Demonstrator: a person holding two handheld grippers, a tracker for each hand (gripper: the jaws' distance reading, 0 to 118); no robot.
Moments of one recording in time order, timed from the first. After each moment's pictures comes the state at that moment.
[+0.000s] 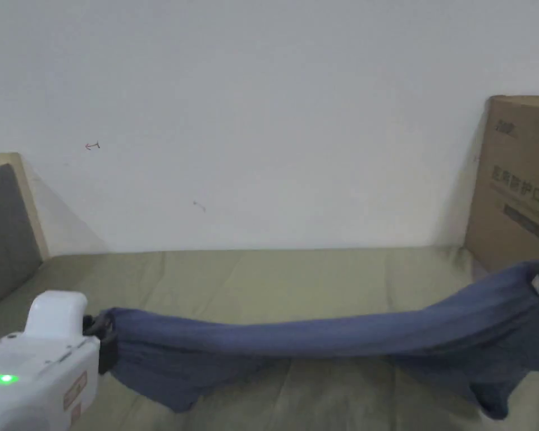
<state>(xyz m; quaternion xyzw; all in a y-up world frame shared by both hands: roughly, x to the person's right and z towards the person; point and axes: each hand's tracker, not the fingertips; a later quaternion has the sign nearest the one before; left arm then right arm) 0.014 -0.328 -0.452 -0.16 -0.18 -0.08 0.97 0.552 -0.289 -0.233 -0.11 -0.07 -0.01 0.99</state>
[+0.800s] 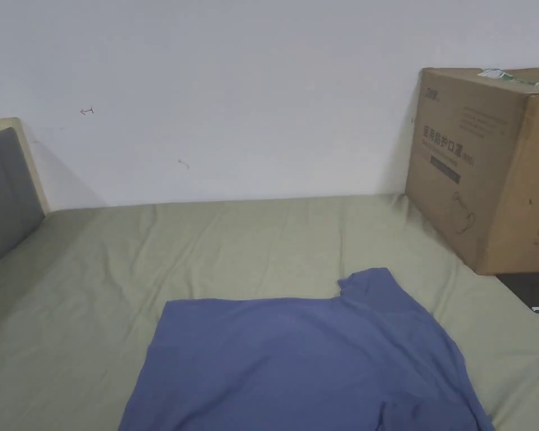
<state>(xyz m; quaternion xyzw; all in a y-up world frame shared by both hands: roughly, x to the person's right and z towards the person) -0.111 -0.504 -0.203 -0.33 -0.19 -0.09 0.92 0.439 -0.519 0.039 -0.36 -0.05 0.04 0.93</state>
